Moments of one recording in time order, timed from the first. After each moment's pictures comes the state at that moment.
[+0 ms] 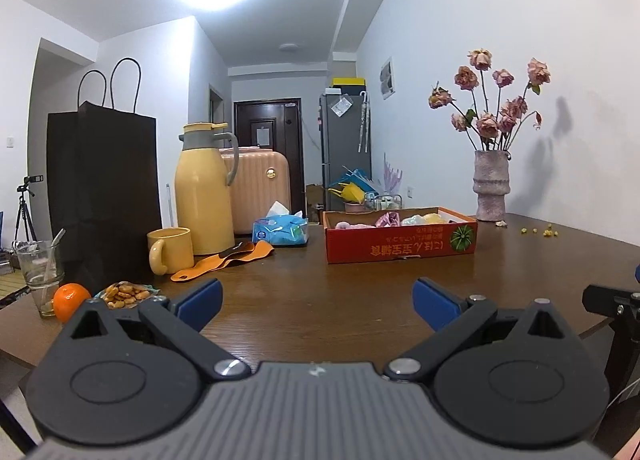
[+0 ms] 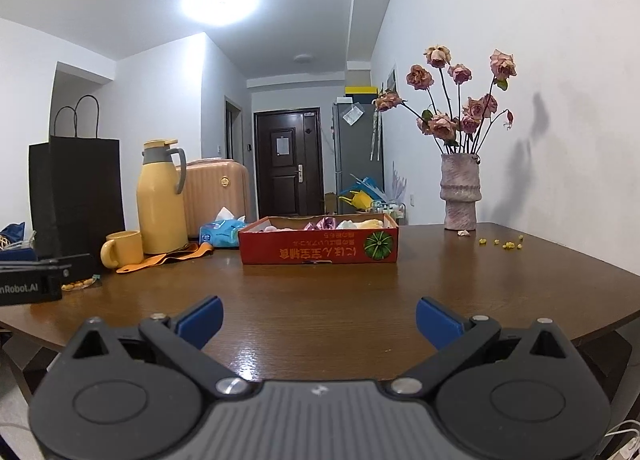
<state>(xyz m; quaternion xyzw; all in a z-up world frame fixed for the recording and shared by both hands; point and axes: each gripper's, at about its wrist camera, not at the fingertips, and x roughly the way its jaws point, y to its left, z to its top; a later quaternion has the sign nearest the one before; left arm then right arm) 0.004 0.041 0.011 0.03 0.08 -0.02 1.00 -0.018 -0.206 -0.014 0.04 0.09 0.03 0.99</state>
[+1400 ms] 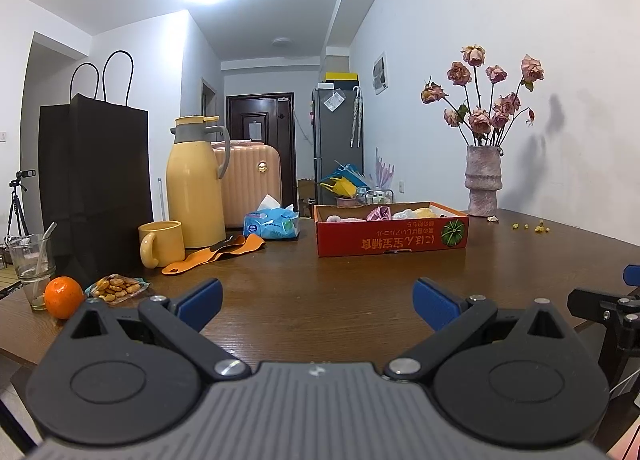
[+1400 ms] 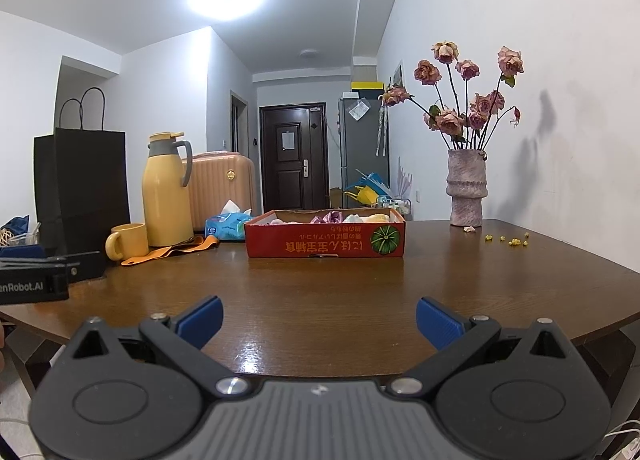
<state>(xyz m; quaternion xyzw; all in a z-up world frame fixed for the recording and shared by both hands) 0.005 0.041 0.009 0.02 0.08 -0.03 1.00 -0.013 -0.201 -0.016 0.03 0.10 0.04 0.99</state>
